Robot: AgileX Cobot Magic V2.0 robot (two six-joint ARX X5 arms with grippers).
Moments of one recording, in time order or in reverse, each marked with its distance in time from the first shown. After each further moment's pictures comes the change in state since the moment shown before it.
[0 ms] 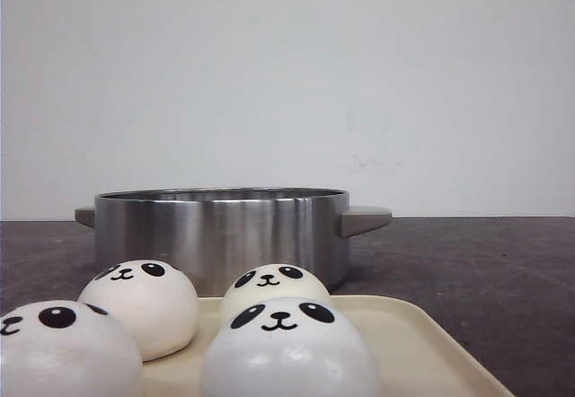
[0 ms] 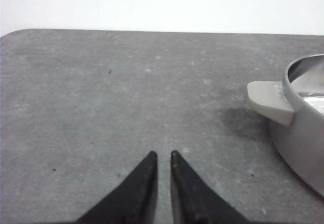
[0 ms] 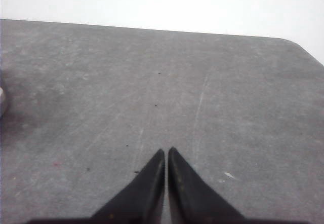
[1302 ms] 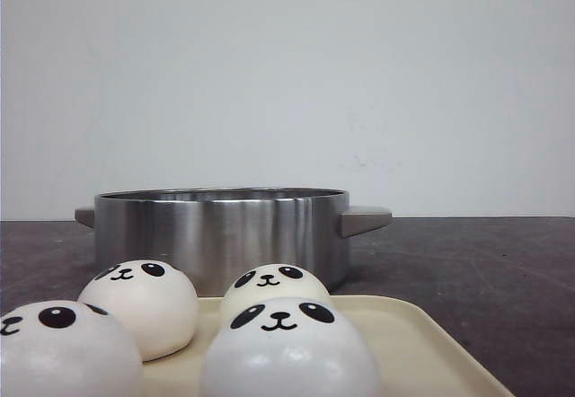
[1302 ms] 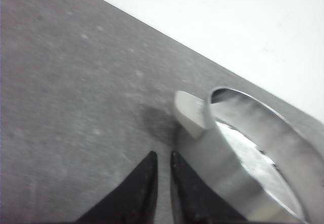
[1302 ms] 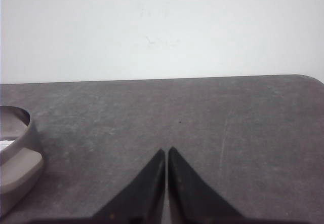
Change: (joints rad) left arm 0.000 0.000 0.000 0.016 0.236 -0.513; right arm 0.000 0.000 -0.001 0.182 -0.061 0.134
